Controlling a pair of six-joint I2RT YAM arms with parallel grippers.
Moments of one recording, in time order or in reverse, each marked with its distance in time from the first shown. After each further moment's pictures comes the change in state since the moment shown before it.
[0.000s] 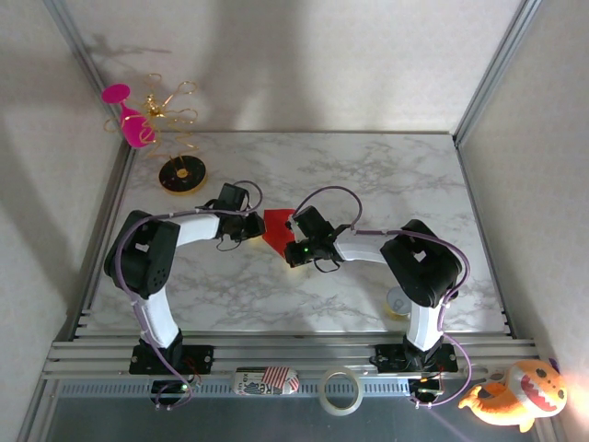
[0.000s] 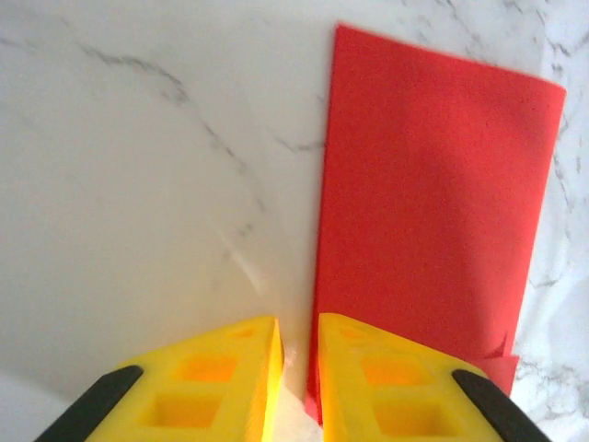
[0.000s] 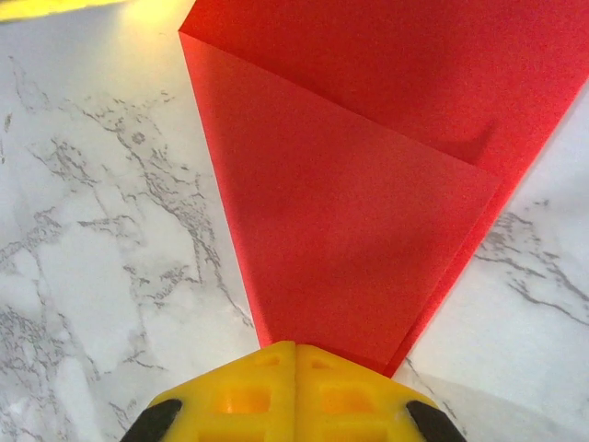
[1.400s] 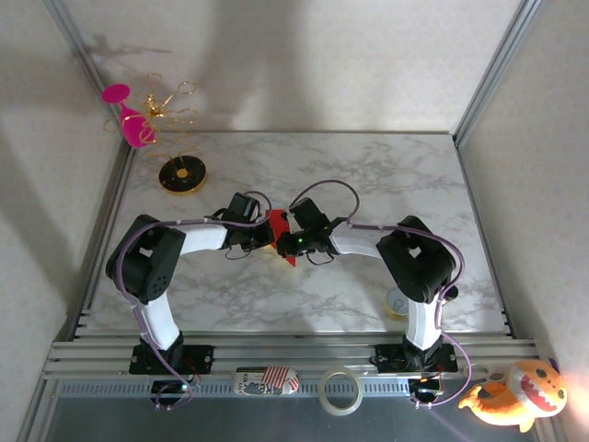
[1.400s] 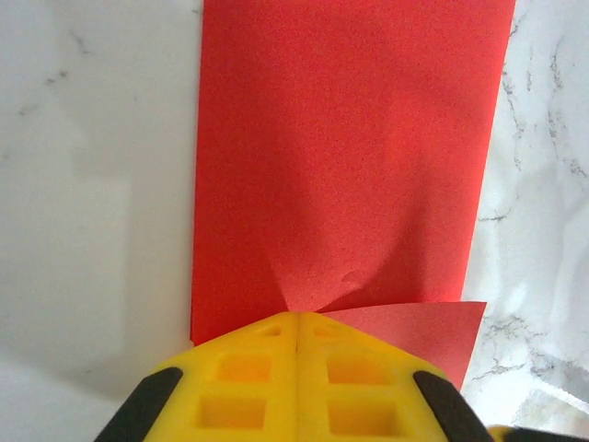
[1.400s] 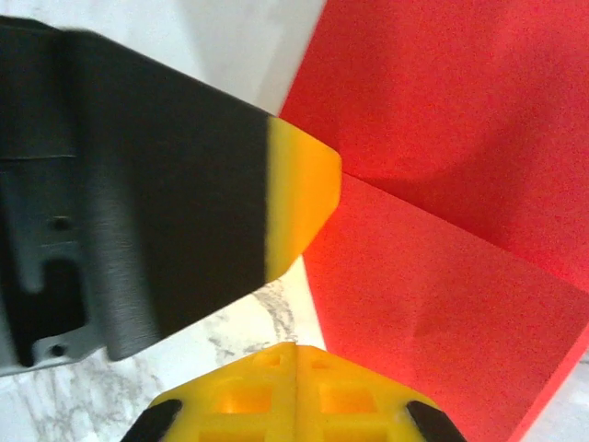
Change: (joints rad) left arm -0.106 -0.029 -0.079 0.092 0.022 -0.128; right arm -0.008 0.052 0.096 0.025 -0.087 0.131
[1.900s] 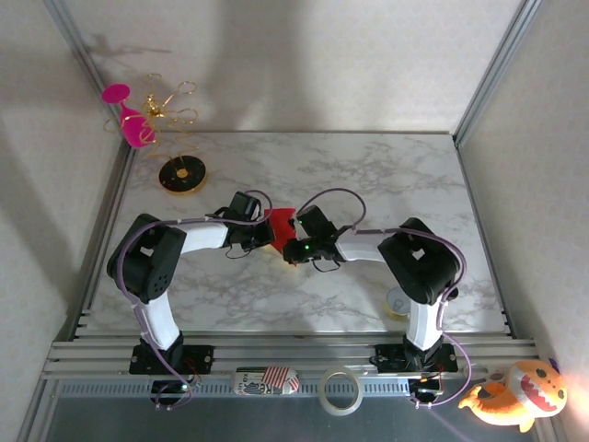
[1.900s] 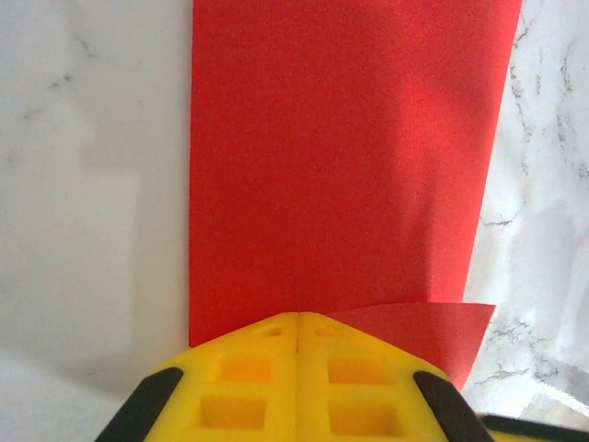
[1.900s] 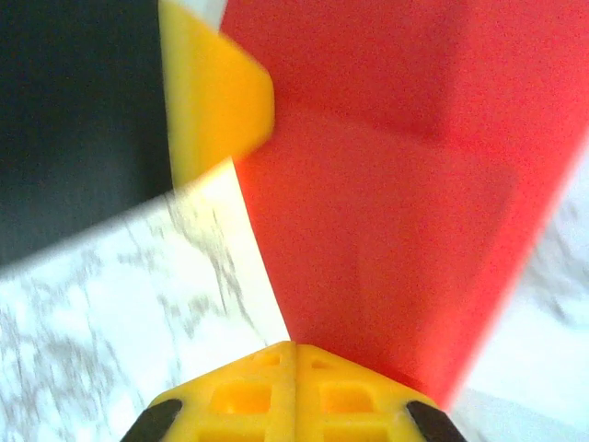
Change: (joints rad) left arm -0.002 0.010 0.021 -0.032 -0.011 -0.003; right arm -0.016 -0.059 -0.153 0.087 -0.013 0.003
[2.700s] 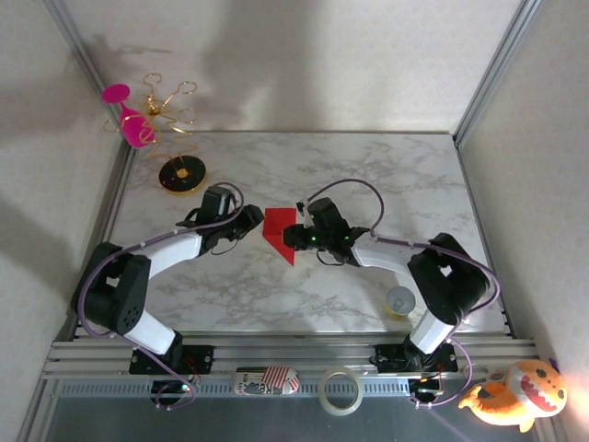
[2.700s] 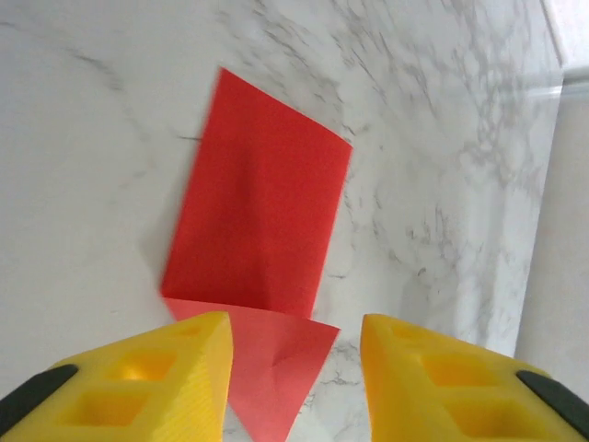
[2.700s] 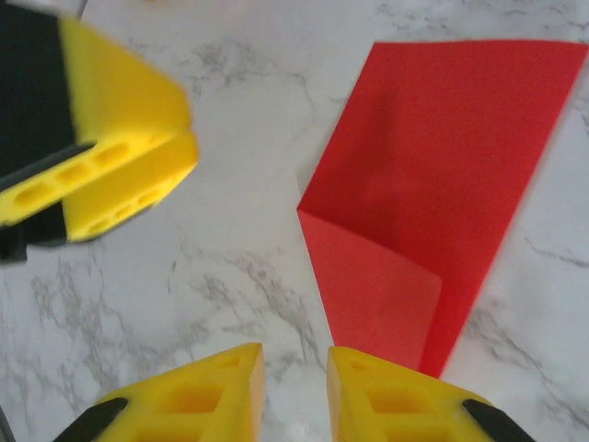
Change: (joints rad) left arm 0.101 -0.287 -0.163 0.142 0.011 -0.258; right arm -0.003 -0.169 -0.035 0.133 0.118 0.054
